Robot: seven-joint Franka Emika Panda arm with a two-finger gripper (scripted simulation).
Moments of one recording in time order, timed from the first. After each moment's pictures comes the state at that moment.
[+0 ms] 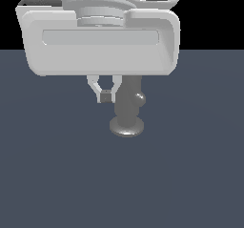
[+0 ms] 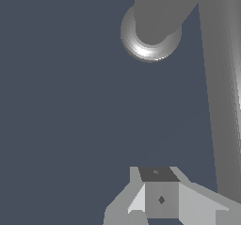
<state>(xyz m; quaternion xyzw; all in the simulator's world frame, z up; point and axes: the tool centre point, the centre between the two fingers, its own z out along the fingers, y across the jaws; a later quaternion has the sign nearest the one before) -0.212 0.026 0.223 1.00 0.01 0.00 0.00</state>
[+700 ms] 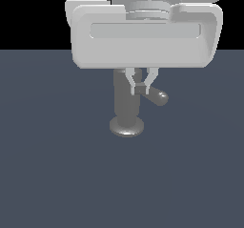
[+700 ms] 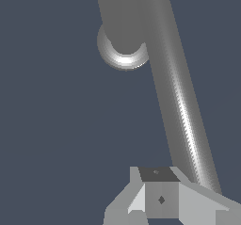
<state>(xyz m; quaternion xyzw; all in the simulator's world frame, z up) -0.198 -0.030 0.232 1.00 0.01 0.01 0.00</state>
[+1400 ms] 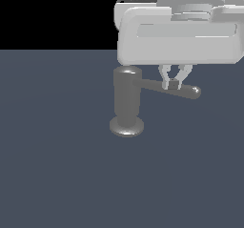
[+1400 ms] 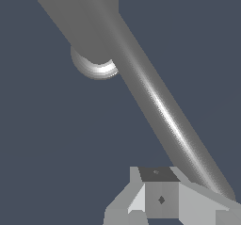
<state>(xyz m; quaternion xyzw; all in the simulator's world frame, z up) -0.178 -0.093 0.234 1.00 0.02 0.02 0.00</state>
